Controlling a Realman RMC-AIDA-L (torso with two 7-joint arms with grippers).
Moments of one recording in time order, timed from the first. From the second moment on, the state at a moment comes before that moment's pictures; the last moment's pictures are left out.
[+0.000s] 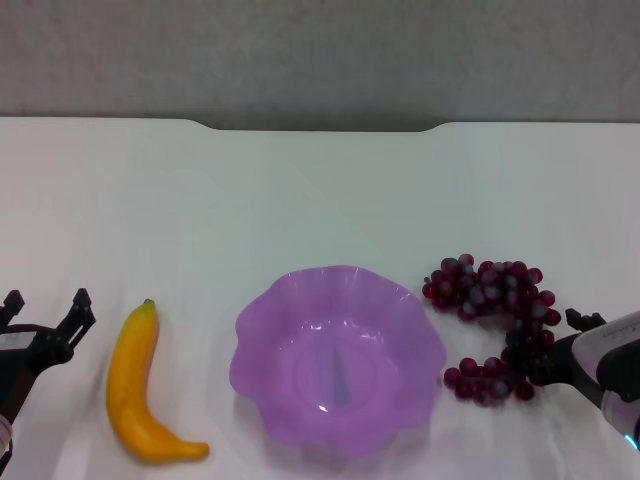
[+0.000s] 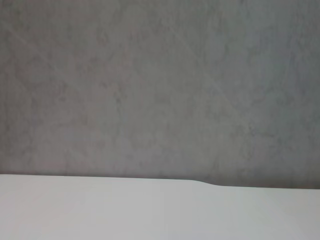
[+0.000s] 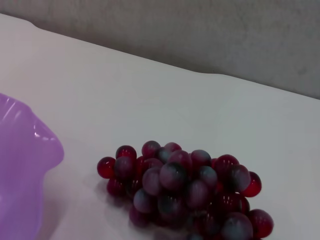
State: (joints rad) left arm -0.22 -2.05 -0.96 -0.34 2.45 0.95 -0.17; right arm 0.19 2.01 1.03 0.84 -2.20 -0.19 -0.59
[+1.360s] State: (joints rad) left arm -0.22 -2.05 -0.96 -0.35 2.44 0.95 -0.17; right arm 0.34 2.01 1.02 0.69 -2.20 -0.12 -0.47
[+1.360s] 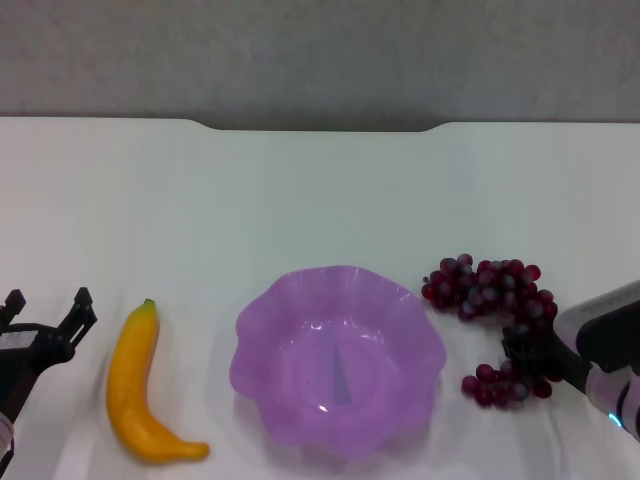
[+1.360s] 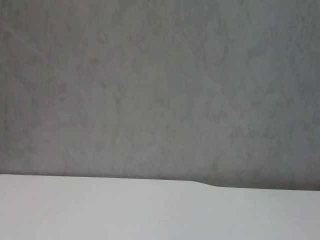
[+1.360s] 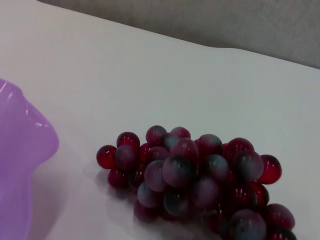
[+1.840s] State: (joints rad) left arm -0.22 -2.05 -0.96 -0.34 2.44 0.95 -0.17; right arm 0.33 2.01 1.02 0.70 -2.20 -0.15 -0.47
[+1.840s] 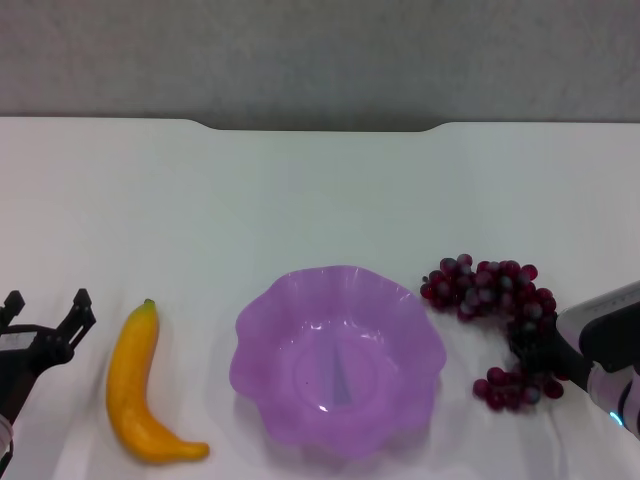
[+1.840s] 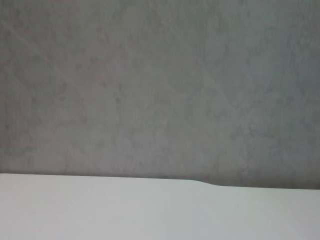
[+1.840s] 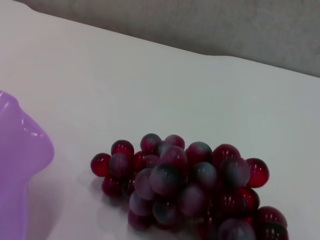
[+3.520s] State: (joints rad) left arm -0.22 -2.05 -0.97 -0.35 2.44 0.96 -0.17; right arm 0.29 2.01 0.98 0.73 -2.21 -0.30 -0.48
